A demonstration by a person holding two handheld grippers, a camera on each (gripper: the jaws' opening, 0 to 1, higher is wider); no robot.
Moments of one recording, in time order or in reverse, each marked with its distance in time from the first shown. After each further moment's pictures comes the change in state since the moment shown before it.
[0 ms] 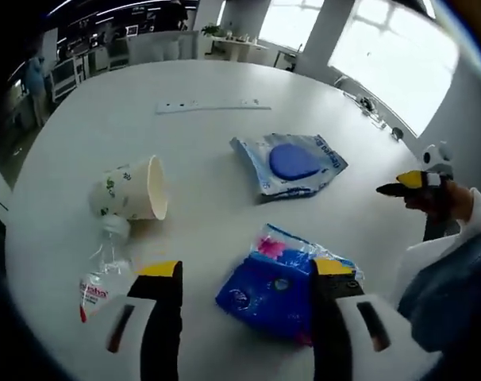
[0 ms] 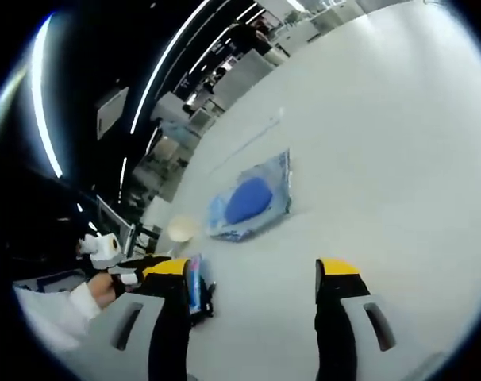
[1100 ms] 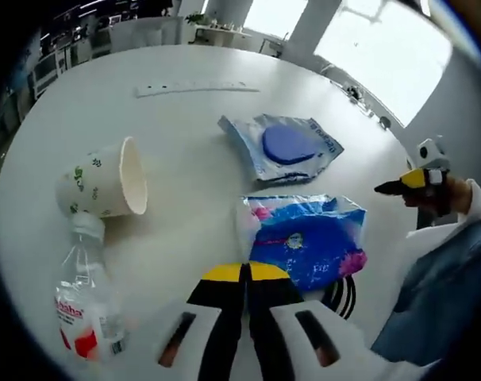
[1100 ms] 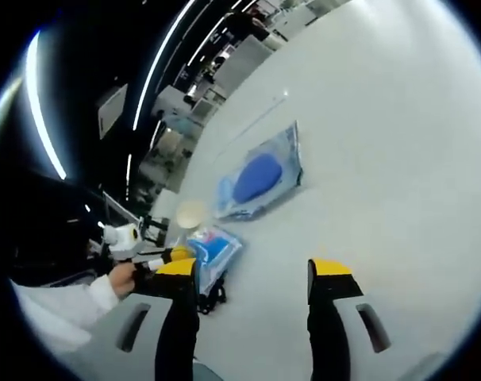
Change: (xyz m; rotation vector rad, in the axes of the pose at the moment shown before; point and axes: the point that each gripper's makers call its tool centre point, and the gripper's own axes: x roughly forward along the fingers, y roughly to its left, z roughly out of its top) left arm 0.023 -0.008 -0.010 0.007 0.025 -0.085; right arm 0.005 0.012 -0.028 0.055 0.080 0.039
